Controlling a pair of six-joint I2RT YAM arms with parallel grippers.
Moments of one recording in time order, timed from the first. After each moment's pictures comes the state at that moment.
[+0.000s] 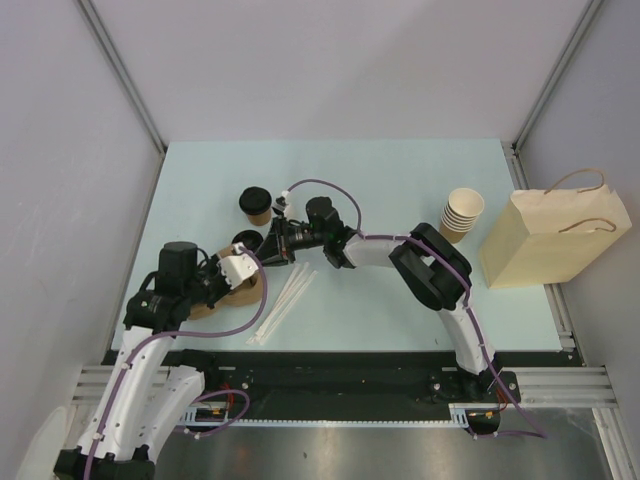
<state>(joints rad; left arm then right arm) -0.18 0.66 0.73 -0.86 0.31 0.82 0.83 2.19 1.41 0.66 -0.88 1.33</state>
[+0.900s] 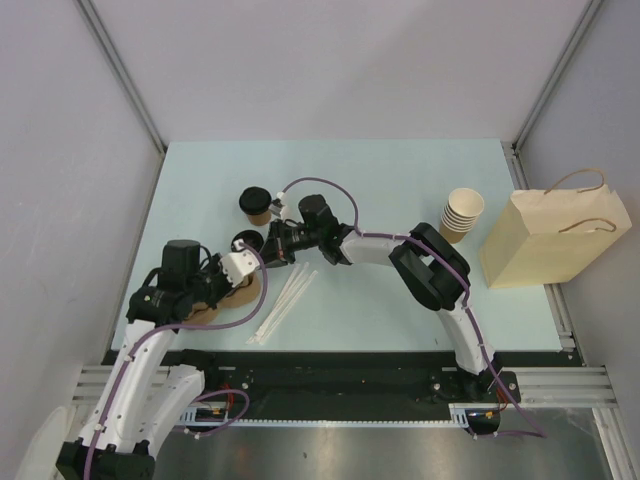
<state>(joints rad) -0.17 0.70 0.73 -0.87 0.32 0.77 0.84 2.20 1.47 0.46 -0.86 1.14</state>
